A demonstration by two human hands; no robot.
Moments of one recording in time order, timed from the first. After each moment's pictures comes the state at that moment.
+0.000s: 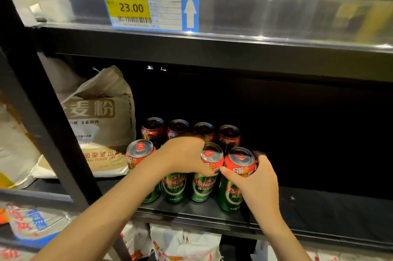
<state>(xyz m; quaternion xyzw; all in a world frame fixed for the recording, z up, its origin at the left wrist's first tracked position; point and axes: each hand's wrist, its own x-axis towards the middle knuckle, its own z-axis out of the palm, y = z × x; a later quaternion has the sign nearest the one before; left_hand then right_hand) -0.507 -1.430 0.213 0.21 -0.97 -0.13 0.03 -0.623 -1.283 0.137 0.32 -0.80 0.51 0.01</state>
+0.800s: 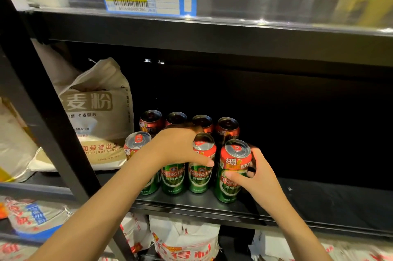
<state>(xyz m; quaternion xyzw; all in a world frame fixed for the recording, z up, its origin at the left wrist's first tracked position) -0.495 -1.433 0.213 0.24 -0.97 -0.08 0.04 -0.634 -1.265 0.138 0.42 -0.73 0.51 -0.18</state>
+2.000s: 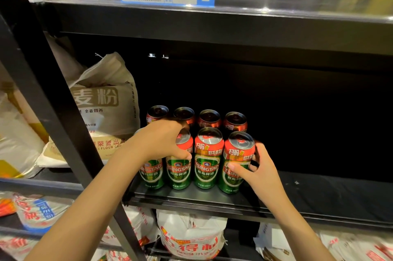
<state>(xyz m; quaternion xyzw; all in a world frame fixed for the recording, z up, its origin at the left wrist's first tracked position) -0.458 -1.475 0.200 0.21 -0.97 -0.06 0.07 -0.622 -1.276 0.126 0.39 -0.72 0.55 -0.16</state>
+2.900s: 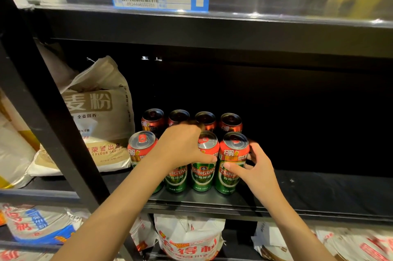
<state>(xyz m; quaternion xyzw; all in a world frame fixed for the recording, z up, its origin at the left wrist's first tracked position) -0.492 -1.430 0.207 0.21 -0.97 -0.02 0.13 -0.621 -1.280 0.129 0.38 -0.72 0.56 -0.14</state>
